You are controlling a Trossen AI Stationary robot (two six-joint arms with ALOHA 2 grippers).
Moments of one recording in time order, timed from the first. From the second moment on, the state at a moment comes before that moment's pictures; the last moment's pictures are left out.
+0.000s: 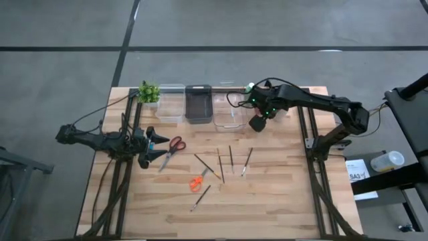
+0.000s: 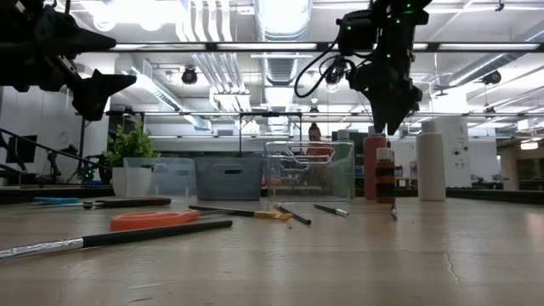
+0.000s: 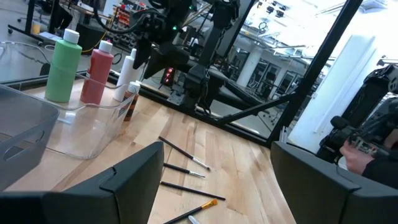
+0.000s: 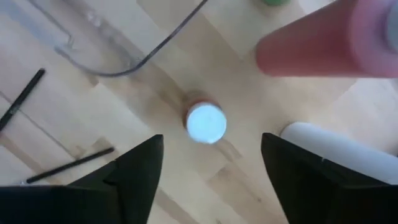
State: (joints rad) left arm -0.26 0.02 0.00 0.06 -0.28 -0.39; right arm -0.43 1.51 1.23 -1.09 0.11 0.34
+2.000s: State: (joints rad) left arm -0.26 0.02 0.00 0.05 -0.28 -0.39; right arm -0.45 1.52 1.05 -0.85 0.10 0.34
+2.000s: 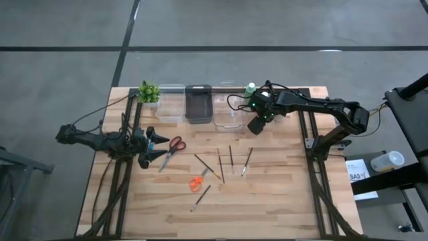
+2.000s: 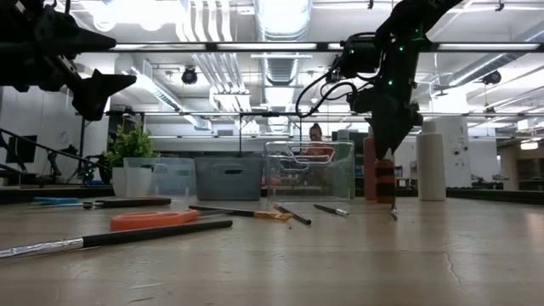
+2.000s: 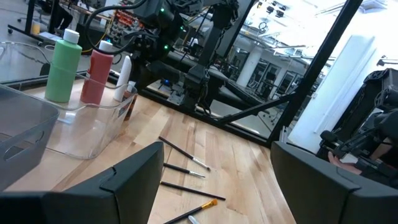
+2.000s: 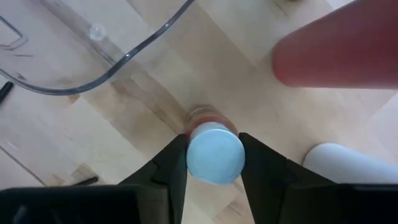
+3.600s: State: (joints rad) left arm -0.26 0.02 0.00 0.06 -0.28 -0.39; right arm -0.53 2.16 2.28 -1.26 -0.03 0.15
